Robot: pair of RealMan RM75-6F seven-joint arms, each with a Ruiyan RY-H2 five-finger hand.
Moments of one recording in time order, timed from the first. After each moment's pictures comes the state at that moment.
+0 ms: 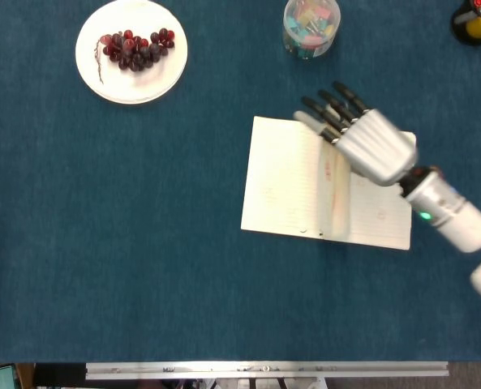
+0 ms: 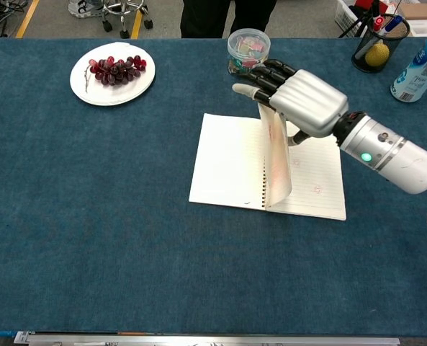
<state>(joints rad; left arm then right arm) 0.04 -1.00 0.00 -1.69 1.59 1.63 -0.05 0.71 -1.75 0.01 -0.90 -1.73 1.20 -0.13</state>
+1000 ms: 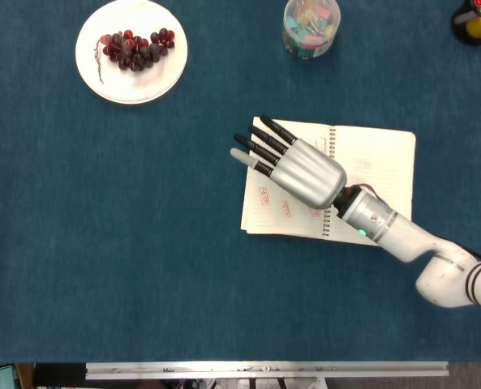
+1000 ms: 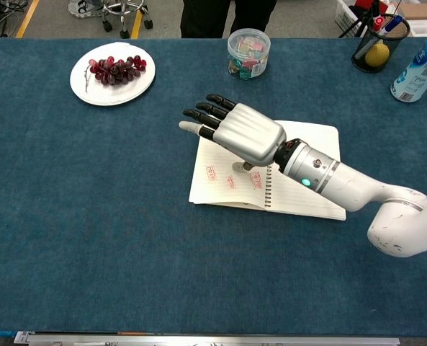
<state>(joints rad) 0.05 -1.00 0.00 -1.68 1.58 1.62 -0.06 0.80 -1.95 -0.03 -0.79 -1.75 1.16 -0.16</state>
